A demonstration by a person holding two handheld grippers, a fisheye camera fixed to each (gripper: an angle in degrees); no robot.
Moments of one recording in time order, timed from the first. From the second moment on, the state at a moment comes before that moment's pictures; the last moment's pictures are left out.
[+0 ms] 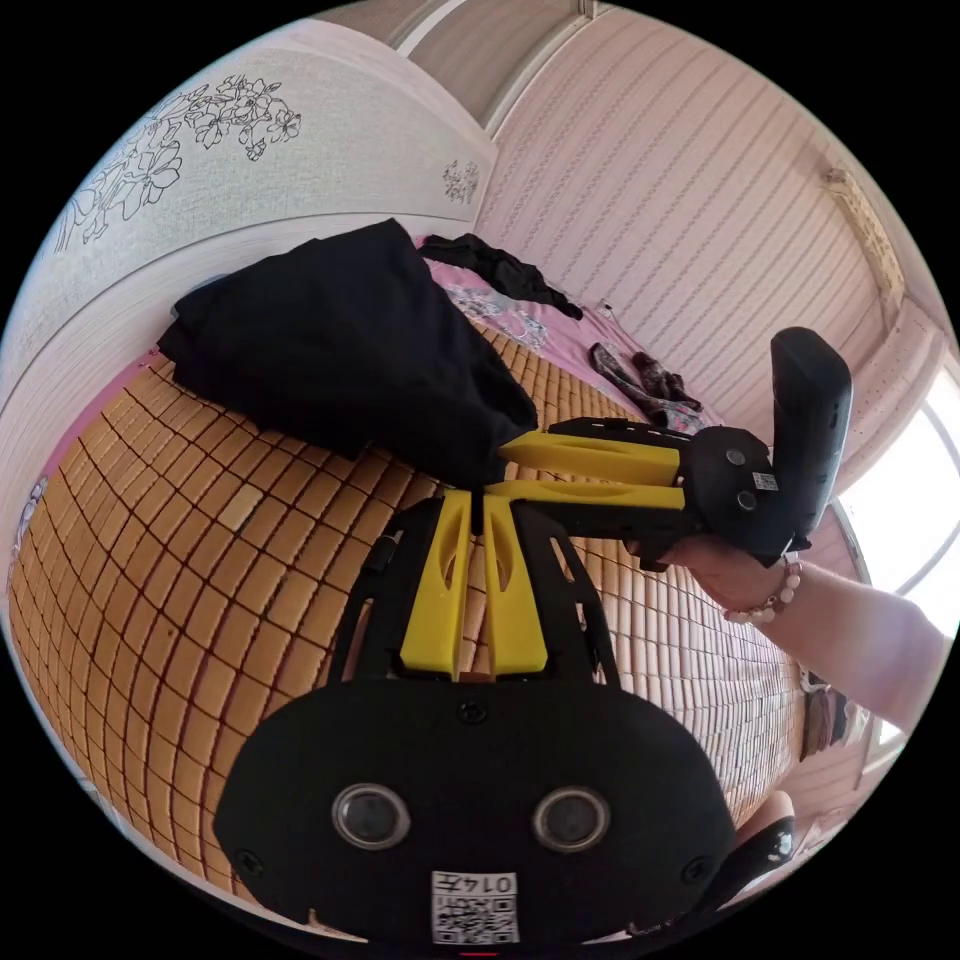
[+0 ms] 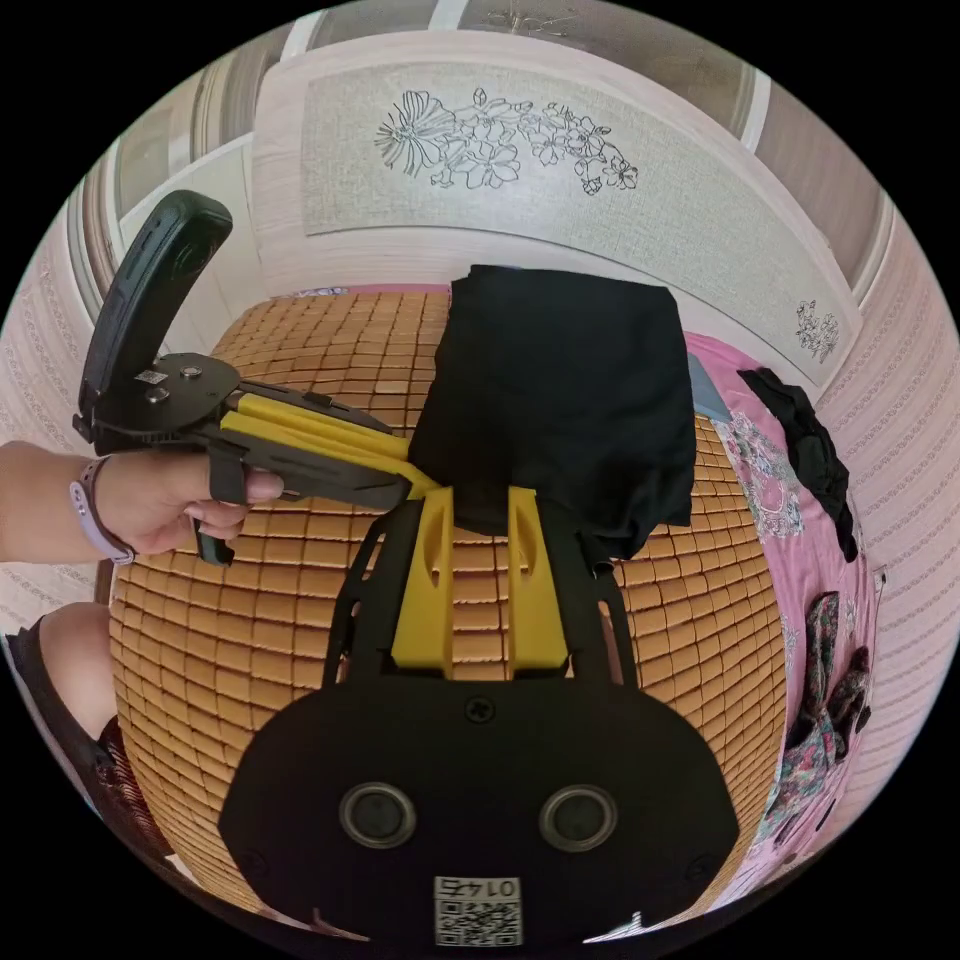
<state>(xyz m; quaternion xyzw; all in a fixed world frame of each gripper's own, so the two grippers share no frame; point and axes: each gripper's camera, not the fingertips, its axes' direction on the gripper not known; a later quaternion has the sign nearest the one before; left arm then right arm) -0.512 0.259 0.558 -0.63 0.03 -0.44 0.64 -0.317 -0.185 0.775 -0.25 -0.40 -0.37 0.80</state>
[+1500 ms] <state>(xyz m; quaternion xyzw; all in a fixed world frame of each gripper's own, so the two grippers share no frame) -0.407 0.031 0.330 -0.77 0.09 -0.38 0.51 -0.189 -0.091 0.452 -0.44 -0.32 -0.38 0.75</state>
